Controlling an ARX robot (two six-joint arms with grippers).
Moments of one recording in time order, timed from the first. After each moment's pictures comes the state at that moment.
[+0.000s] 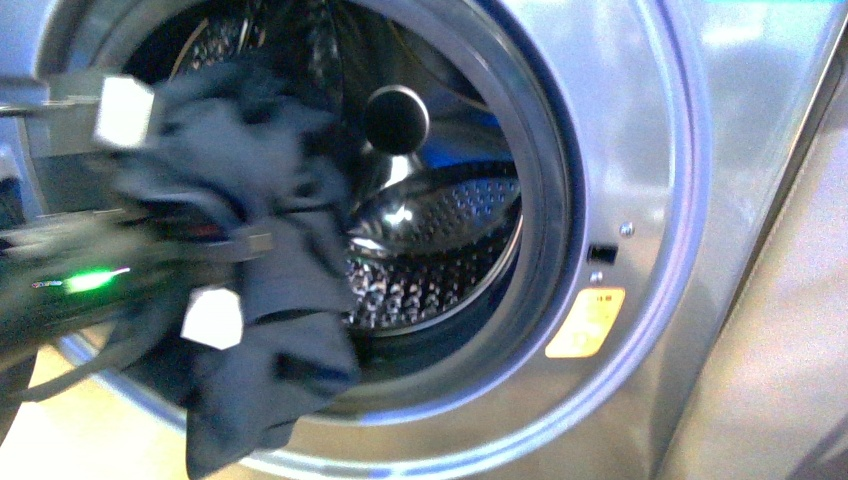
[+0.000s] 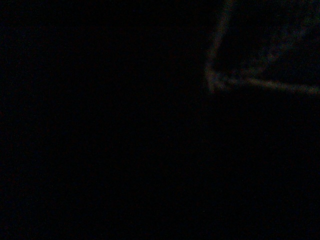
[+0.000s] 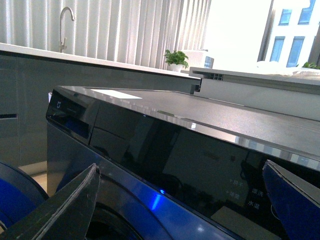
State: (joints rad) left arm -0.15 1.91 0.72 1.19 0.11 -0.06; right arm 0.49 1.06 1.19 0.19 -0.16 -0.13
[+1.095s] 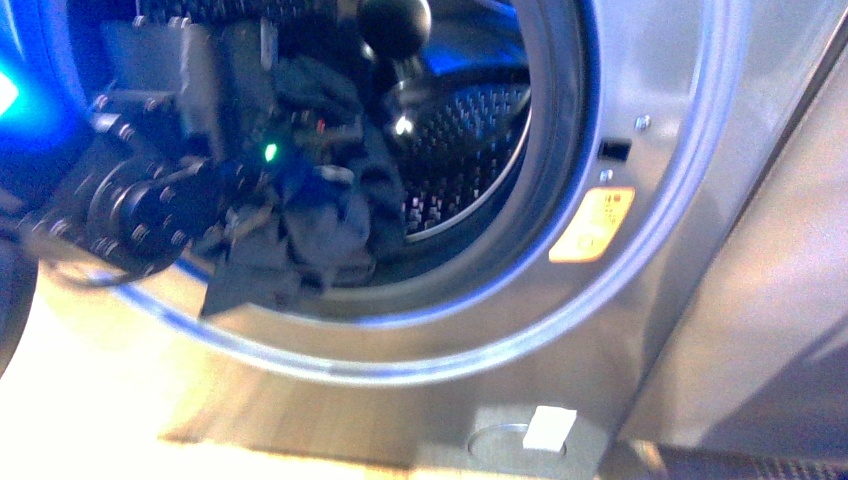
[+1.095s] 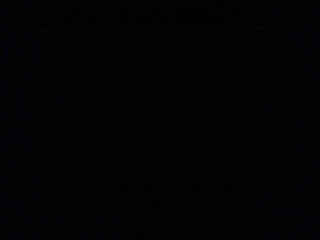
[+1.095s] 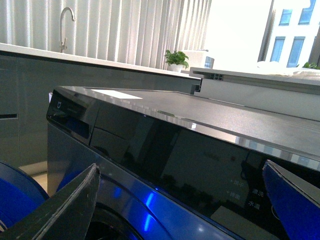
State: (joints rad) left arm -0.21 2.25 1.23 1.00 -0.14 -0.14; right arm 0.49 1.05 1.19 0.19 -0.16 -0.13
